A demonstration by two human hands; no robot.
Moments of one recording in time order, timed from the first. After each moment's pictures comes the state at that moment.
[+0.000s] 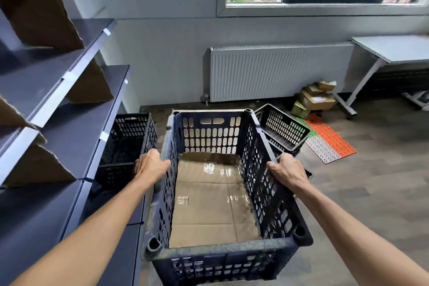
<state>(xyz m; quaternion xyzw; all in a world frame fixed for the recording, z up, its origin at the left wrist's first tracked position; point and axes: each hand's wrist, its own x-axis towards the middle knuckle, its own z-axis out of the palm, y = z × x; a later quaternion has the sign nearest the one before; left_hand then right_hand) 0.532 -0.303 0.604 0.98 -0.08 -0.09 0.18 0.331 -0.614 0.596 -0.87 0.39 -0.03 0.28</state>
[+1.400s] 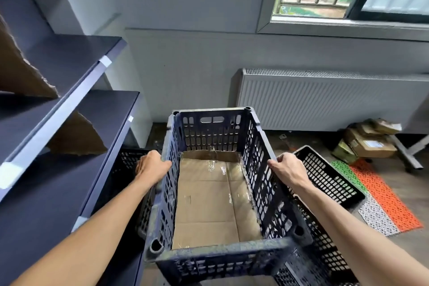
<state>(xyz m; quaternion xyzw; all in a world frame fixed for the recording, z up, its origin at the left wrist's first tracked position) 0.944 -0.439 0.592 0.97 -0.01 -0.12 0.21 0.793 -0.774 0.595 -0.89 0.36 0.01 0.29</state>
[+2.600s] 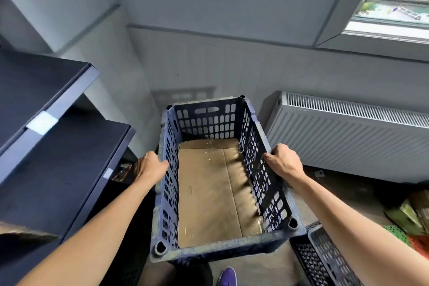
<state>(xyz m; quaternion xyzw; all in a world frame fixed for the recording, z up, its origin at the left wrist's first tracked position) 1.315 -0.577 0.540 0.96 0.14 -0.14 0.18 1.254 -0.928 0.556 -0.92 0.27 0.10 0.25</state>
